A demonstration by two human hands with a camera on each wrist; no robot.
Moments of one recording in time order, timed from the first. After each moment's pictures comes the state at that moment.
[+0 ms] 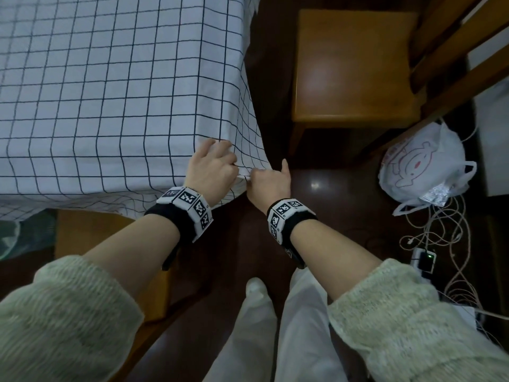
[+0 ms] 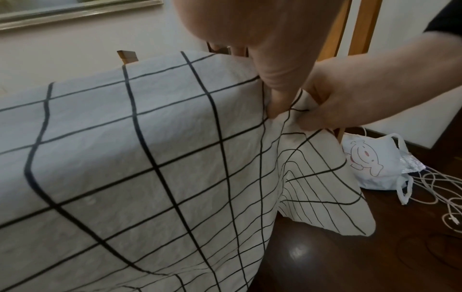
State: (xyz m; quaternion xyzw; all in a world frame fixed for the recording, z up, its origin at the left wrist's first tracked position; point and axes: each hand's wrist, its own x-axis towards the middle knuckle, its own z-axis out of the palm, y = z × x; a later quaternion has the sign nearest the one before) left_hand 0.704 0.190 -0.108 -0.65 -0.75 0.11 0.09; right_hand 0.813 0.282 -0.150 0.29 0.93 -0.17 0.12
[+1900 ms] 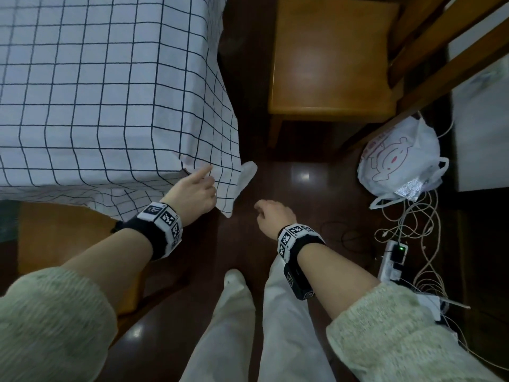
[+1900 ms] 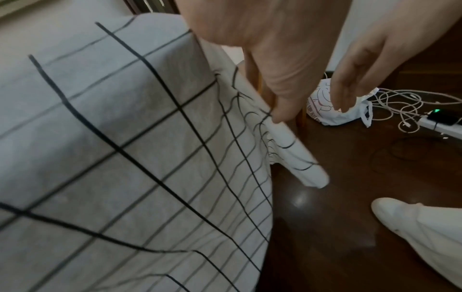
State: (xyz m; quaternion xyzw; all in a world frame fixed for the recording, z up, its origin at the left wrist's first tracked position) left_hand 0.748 0.188 -0.124 -0.72 -0.58 0.38 -0.05; right_hand 0.922 0.309 -0.216 0.29 0.86 -0.35 0.24
